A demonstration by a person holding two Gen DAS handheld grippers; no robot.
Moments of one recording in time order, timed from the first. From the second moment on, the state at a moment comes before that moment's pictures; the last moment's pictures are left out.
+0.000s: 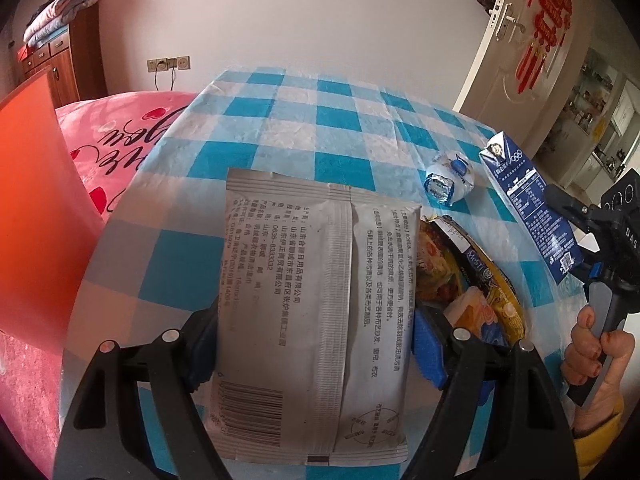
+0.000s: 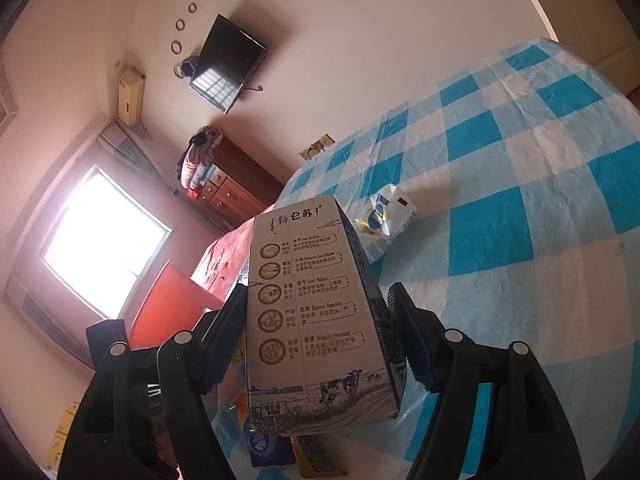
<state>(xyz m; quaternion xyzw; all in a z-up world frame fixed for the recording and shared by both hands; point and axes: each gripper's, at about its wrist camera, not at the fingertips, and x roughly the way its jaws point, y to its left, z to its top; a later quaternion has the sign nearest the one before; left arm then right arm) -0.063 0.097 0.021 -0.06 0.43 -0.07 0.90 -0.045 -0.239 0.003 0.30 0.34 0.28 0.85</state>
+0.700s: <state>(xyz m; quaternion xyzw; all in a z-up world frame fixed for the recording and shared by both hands) -0.074 0.145 0.044 -0.09 0.41 -0.06 0.91 -0.037 -0.201 0.010 0.32 0.36 0.26 0.84</state>
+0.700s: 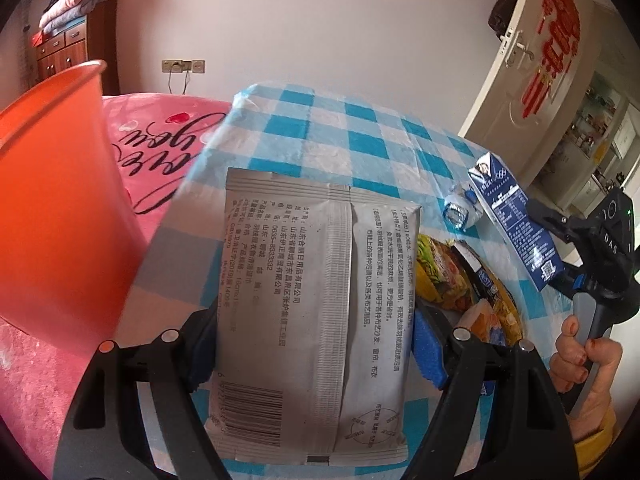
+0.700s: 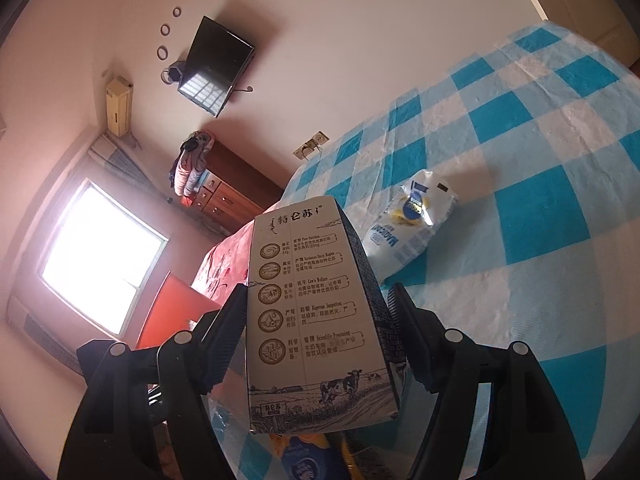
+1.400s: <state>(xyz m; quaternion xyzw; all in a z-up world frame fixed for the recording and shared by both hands) -0.090 0.208 0.125 -0.11 0.32 -0.04 0.94 -0.033 -0.137 0.090 0.31 0.35 0.31 0.83</state>
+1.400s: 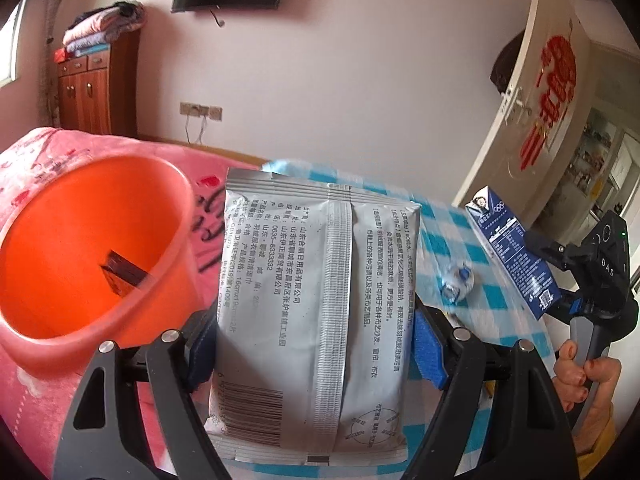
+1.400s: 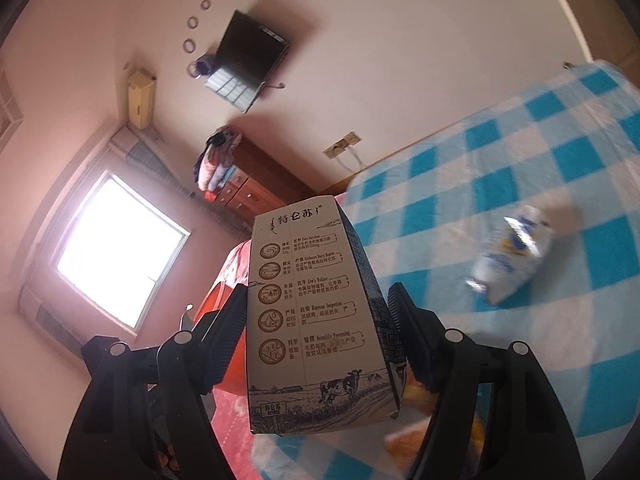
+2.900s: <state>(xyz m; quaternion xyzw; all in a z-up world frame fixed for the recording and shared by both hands) -0.105 0.339 0.133 -0.15 0.28 0.15 0.94 -0.018 0.069 0.125 0.18 0.35 0.37 0.84</state>
